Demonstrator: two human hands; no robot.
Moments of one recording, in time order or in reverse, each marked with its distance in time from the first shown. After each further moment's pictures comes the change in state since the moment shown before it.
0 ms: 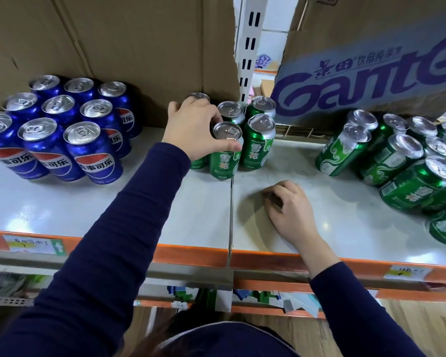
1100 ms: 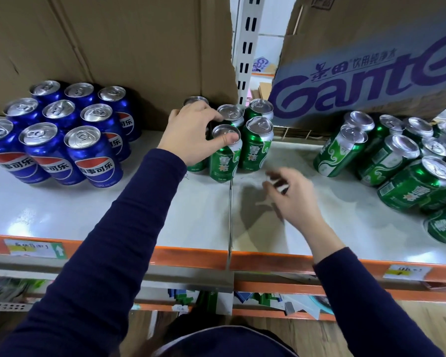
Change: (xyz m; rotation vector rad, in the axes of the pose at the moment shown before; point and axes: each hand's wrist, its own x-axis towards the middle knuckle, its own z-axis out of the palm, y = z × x) left_hand -0.008 -0.002 -0.001 -0.093 0.064 0.050; right_hand 0.025 -0.007 -0.018 0.210 0.018 0.087
